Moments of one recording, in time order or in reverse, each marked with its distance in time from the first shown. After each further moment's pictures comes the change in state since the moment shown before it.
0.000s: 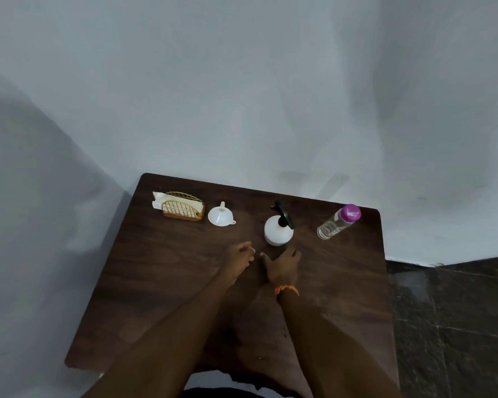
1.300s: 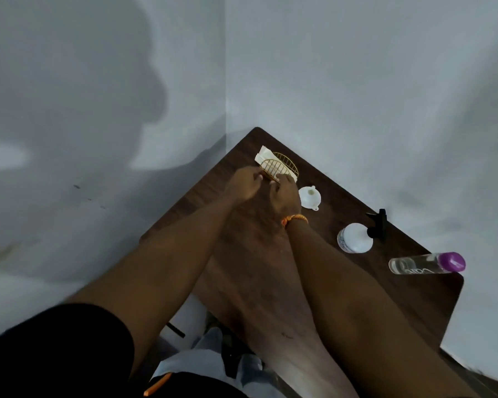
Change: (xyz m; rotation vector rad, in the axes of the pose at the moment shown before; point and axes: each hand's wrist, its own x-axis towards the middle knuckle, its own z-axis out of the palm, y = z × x) left_hand -0.044 0.006 -0.233 0.428 0.479 0.395; right_hand -0.064 -0.193 0.127 -0.195 -0.248 -0.881
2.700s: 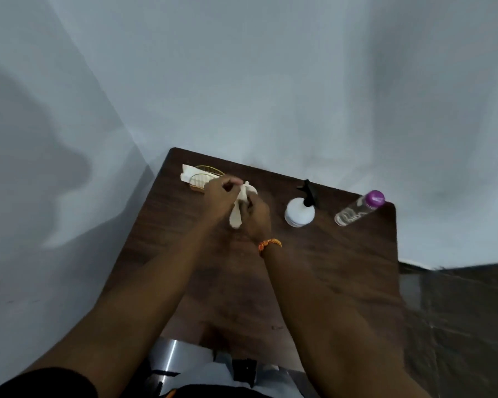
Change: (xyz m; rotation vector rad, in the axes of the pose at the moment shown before) left_hand -0.003 0.097 0.059 -0.298 0.025 0.226; right_hand -0.069 0.040 -0.059 0.340 0.301 0.164
